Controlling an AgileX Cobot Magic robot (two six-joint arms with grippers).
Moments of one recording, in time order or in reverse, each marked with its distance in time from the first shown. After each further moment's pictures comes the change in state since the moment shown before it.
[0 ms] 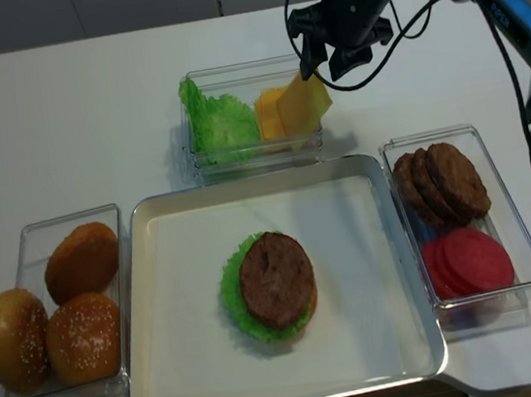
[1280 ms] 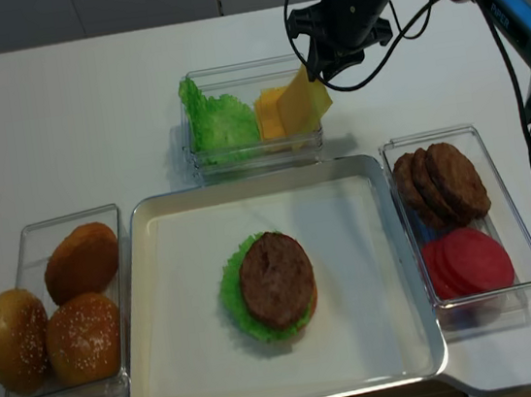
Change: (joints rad) left arm 0.000 0.000 0.000 0.000 0.000 0.000; right arm 0.000 0.000 0.000 0.004 0.004 -0.002
